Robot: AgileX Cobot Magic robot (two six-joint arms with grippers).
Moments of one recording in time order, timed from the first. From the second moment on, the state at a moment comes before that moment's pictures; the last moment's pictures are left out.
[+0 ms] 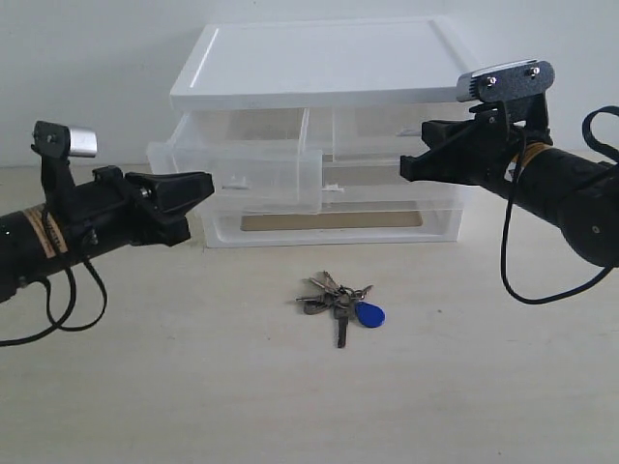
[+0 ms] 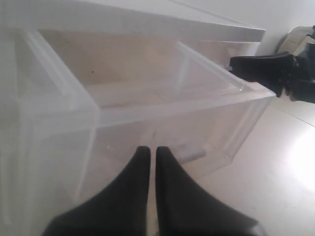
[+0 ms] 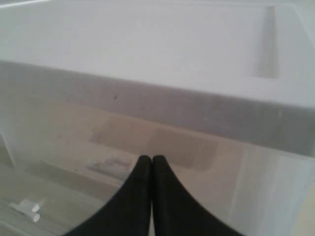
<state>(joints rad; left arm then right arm) -0.16 1.84 -0.70 0.75 -1.05 -0.57 0.25 1.86 -0.88 -0.26 -0.77 0.20</state>
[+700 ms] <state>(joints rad) -0.24 1.98 -1.07 0.76 -0.83 -0.59 0.25 1.86 -0.88 -0.26 -0.77 0.20</state>
